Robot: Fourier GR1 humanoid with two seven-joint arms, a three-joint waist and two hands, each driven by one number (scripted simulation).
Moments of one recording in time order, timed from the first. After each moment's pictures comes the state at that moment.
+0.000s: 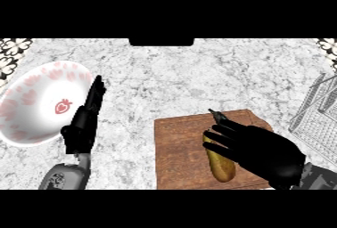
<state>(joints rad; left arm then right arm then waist) -0.15 0.12 -0.15 -1.54 -0.08 0.25 0.04 -0.26 -0.54 0.46 -1.93 1.08 0.73 -0.31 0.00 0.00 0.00</state>
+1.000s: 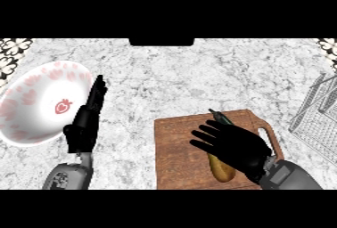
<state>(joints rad) -0.15 0.07 -0.11 -1.54 -0.12 0.22 0.04 -0.27 -0.37 0.50 -1.75 1.24 0.70 -0.33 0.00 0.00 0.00</state>
